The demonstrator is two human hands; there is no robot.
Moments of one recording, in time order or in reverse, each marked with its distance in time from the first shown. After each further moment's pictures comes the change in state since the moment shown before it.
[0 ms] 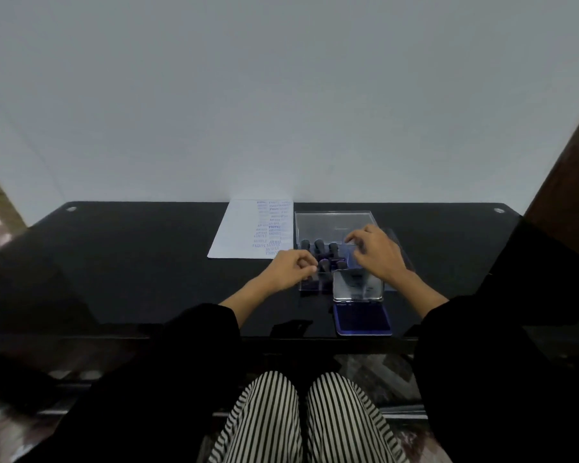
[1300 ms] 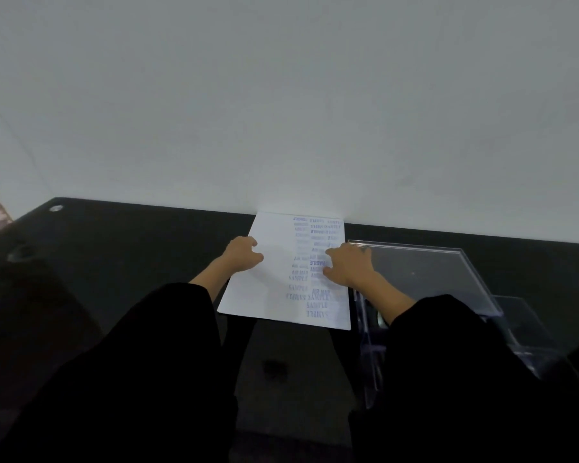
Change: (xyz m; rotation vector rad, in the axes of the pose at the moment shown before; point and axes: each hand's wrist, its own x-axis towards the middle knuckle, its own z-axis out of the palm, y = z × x) left_hand 0.173 -0.202 -0.126 0.241 0.130 -0.479; right_hand 0.220 -0.062 0.165 -0.338 -0.482 0.022
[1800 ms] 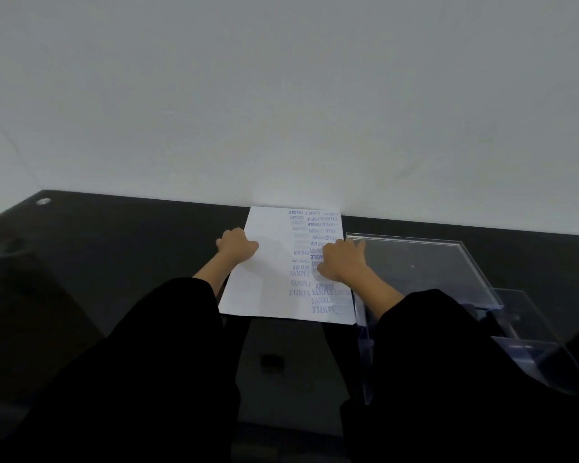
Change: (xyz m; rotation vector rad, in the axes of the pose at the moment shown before) left_hand 0.013 0.001 0.011 -0.105 0.107 -0.189; right_hand -0.001 -0.011 0.001 -0.051 -0.006 0.025
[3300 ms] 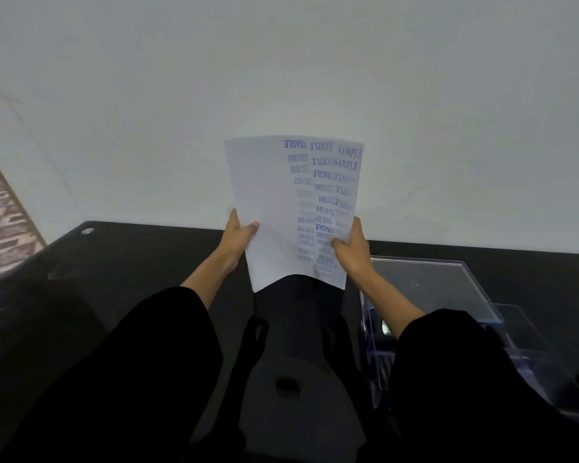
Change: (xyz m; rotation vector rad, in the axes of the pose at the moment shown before) left_hand -0.042 0.011 -0.071 -0.895 0.057 0.274; right_hand -0.037 -0.011 -0.050 1.297 0.451 -0.022
